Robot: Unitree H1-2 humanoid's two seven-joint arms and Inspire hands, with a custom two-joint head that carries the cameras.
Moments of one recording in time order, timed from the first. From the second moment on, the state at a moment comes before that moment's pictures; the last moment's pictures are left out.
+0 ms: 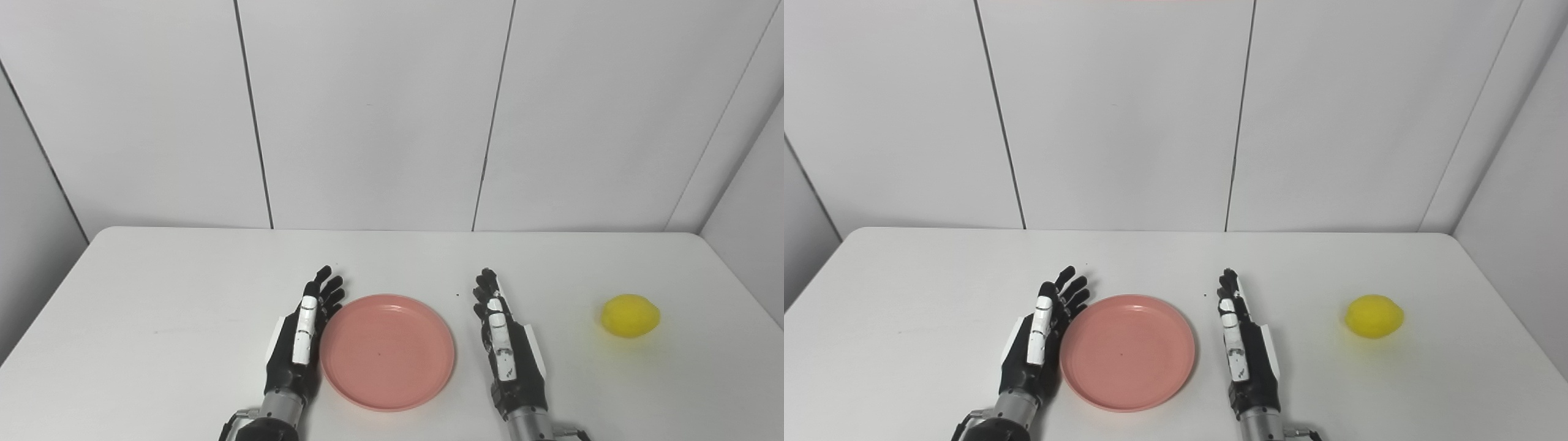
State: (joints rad) left arm -0.24 -0.09 -0.05 0.16 -0.13 0.04 -0.07; right arm -0.16 0.09 0.03 0.09 0.02 -0.14 -0.02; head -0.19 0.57
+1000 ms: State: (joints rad) left arm -0.28 -0.06 -0.09 0.23 -0.06 -0.04 -0.07; right arm -0.15 -0.14 -0.13 -0.13 -0.49 0.08 -0.20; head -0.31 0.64
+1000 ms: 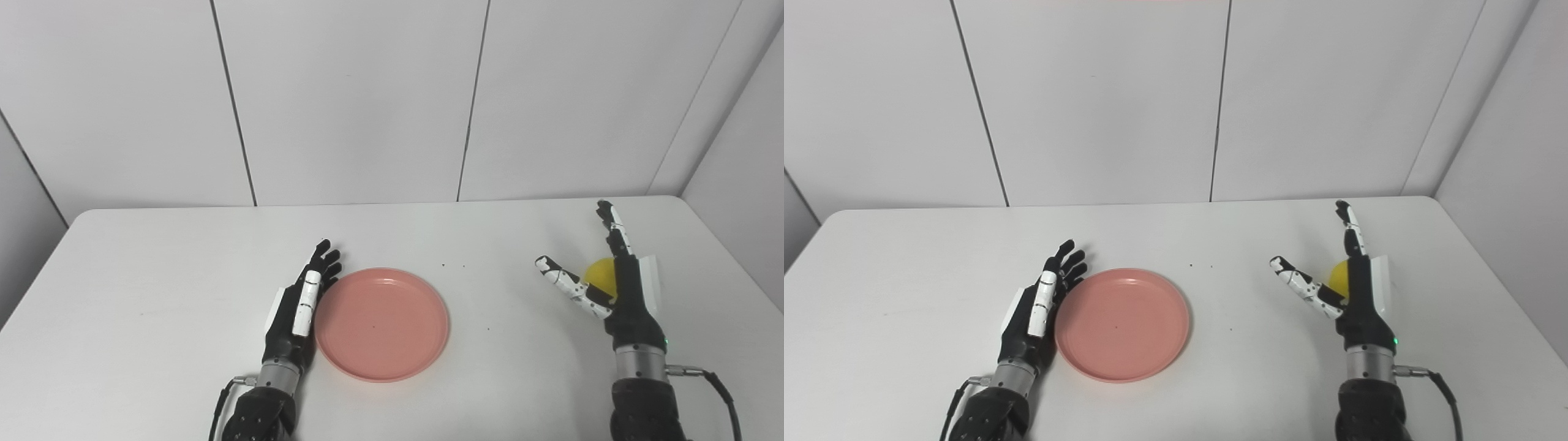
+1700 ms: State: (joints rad) left arm -0.28 -0.04 -0.06 0.23 -0.09 -0.04 -0.10; right arm -0.18 -0.27 -0.10 -0.05 -0.65 0.31 -0.16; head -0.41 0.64
